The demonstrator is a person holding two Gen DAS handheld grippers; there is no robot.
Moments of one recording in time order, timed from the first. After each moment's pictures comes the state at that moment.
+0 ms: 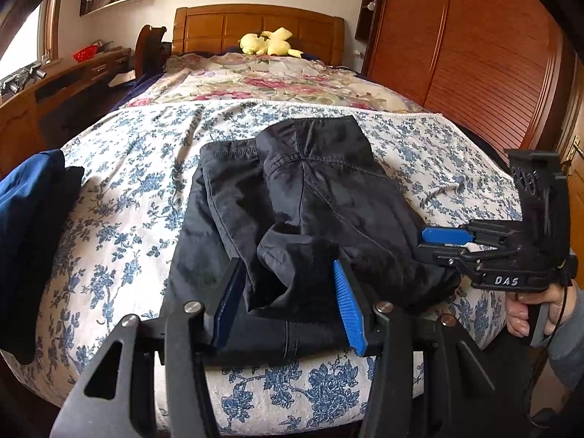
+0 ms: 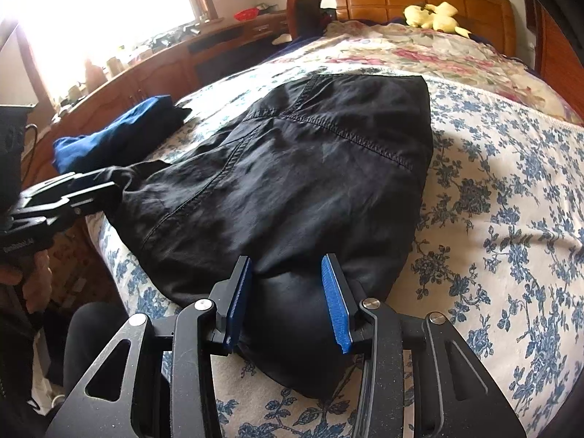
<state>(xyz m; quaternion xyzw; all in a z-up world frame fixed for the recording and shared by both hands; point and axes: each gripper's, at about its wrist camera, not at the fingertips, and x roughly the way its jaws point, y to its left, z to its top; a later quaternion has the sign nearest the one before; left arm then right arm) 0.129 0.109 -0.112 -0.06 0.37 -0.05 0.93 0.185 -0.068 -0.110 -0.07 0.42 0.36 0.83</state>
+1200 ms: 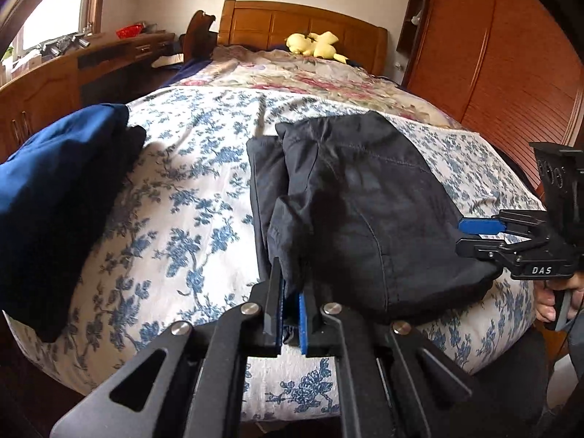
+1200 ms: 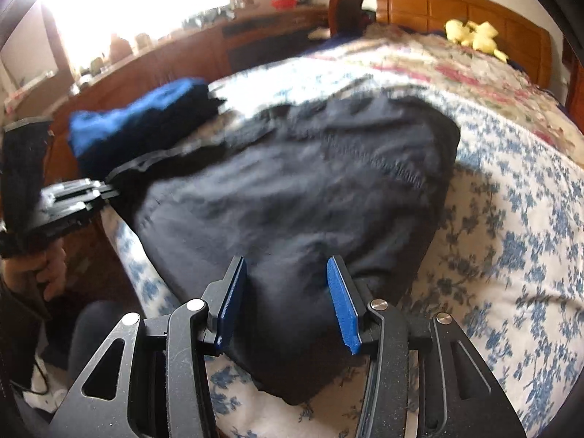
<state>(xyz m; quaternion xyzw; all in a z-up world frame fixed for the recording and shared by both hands) 0.097 0.200 -0.144 -0.10 0.36 0.01 0.93 0.181 0.006 -0.107 -0.14 0.43 0.40 0.80</state>
